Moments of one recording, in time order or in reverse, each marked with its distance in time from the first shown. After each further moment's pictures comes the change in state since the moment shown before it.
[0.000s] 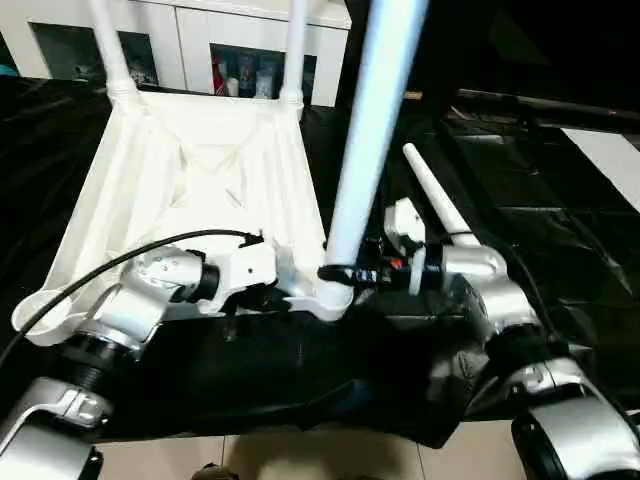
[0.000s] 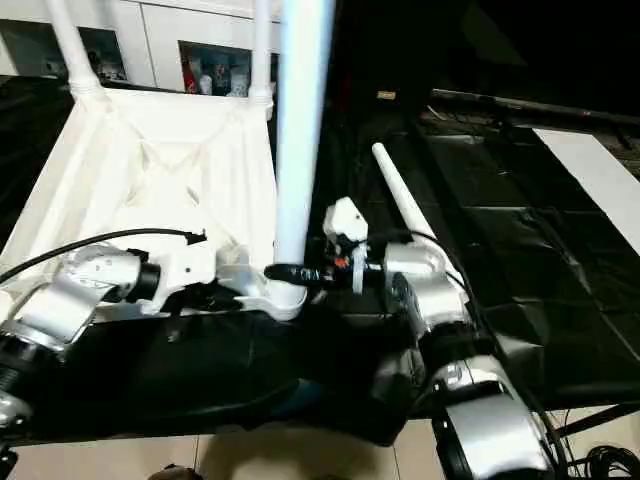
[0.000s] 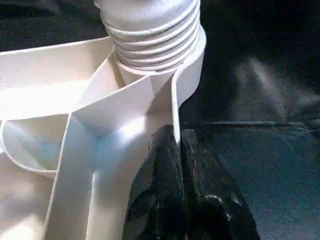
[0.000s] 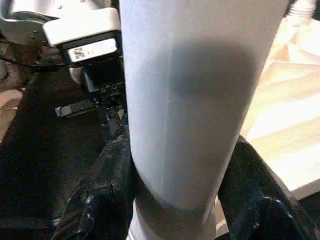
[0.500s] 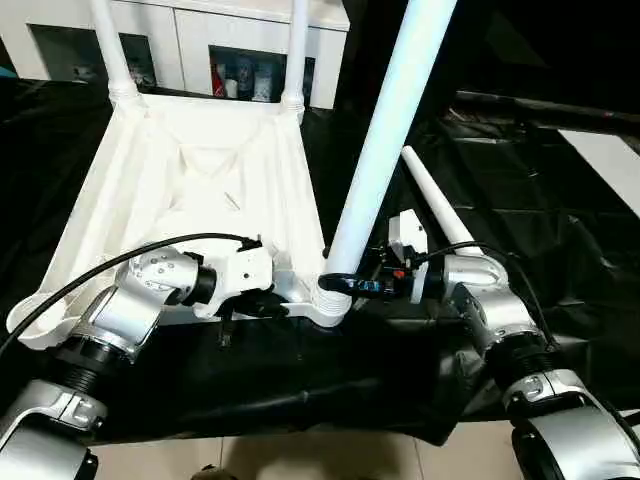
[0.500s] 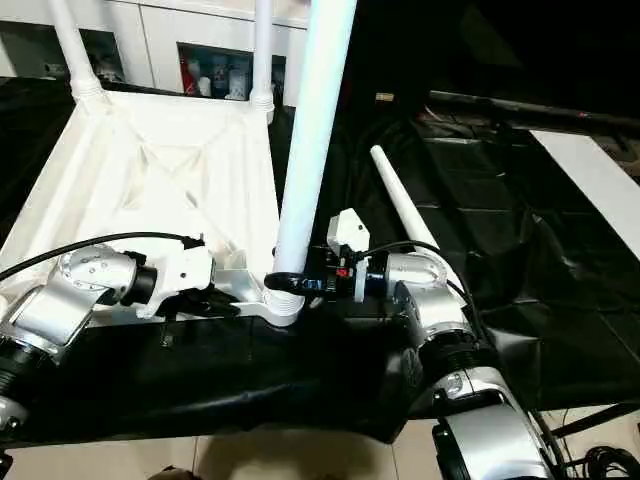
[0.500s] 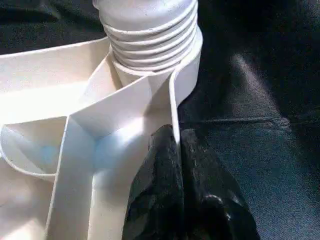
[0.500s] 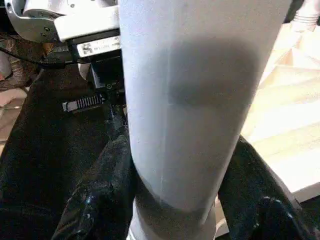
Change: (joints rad) left arm 0.005 0.013 -0.014 0.001 0.000 -0.021 -0.025; right arm 0.026 0.008 0.001 0.003 0.002 -0.040 0.016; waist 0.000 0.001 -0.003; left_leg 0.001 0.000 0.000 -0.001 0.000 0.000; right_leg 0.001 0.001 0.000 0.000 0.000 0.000
